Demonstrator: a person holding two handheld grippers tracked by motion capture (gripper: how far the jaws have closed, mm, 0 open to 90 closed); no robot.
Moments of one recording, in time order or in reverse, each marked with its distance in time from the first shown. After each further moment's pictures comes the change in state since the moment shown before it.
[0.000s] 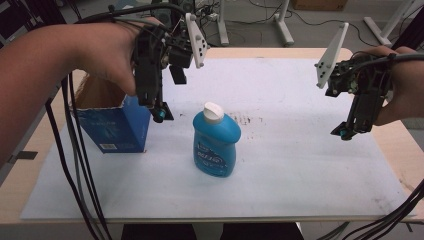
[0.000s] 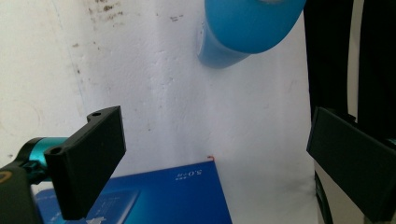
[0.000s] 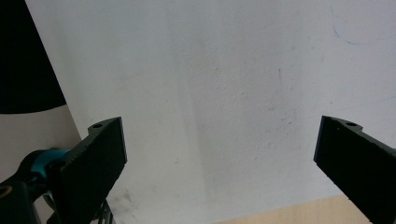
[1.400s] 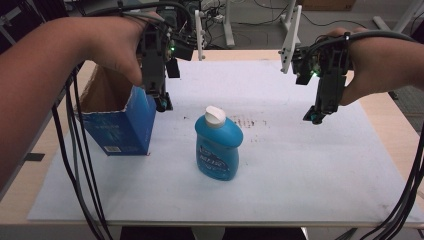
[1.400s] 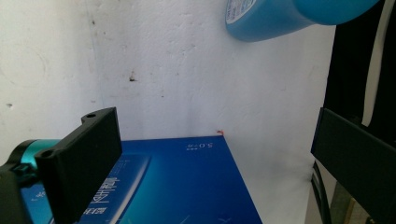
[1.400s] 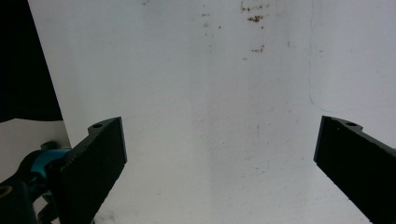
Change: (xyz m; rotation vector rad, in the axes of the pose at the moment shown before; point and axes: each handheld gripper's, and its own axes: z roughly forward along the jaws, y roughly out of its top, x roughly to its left) left arm 0.030 -0.006 0.001 0.109 -0.014 -0.151; right arm -0.023 0.065 -0.007 0.001 0.047 -0.111
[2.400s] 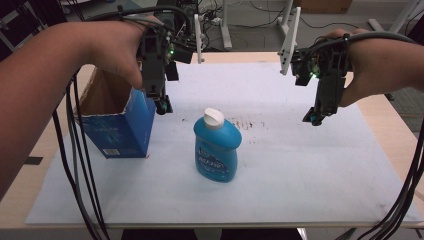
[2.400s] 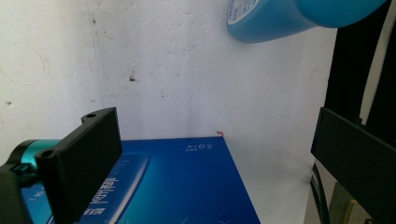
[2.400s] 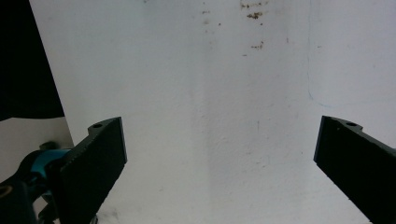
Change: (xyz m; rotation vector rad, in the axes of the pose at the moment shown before) left arm -0.001 0.002 0.000 -0.001 0.007 -0.003; right arm 0.005 -0.002 -0.005 0.006 -0.013 0.011
